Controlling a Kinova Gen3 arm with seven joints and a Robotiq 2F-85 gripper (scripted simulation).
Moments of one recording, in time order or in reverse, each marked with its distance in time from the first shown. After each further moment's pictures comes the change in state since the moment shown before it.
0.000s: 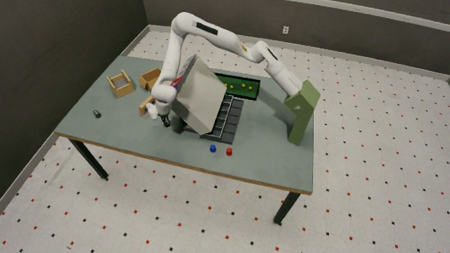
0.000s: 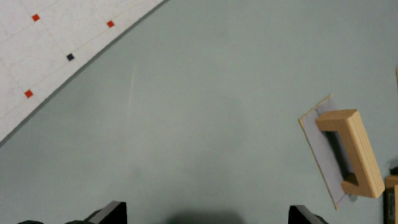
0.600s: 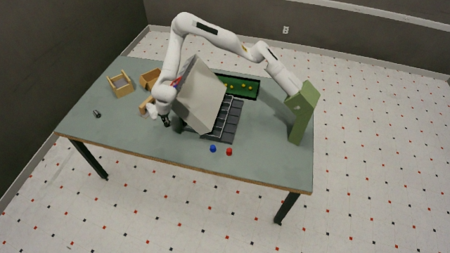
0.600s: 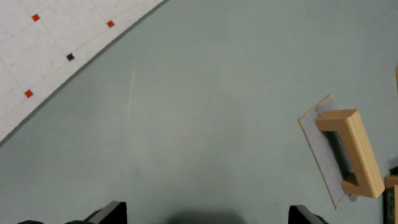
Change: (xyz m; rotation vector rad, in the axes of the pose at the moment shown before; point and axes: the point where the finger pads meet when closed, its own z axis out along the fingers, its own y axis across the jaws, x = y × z) arm 0.000 0.000 0.000 0.000 0.000 0.000
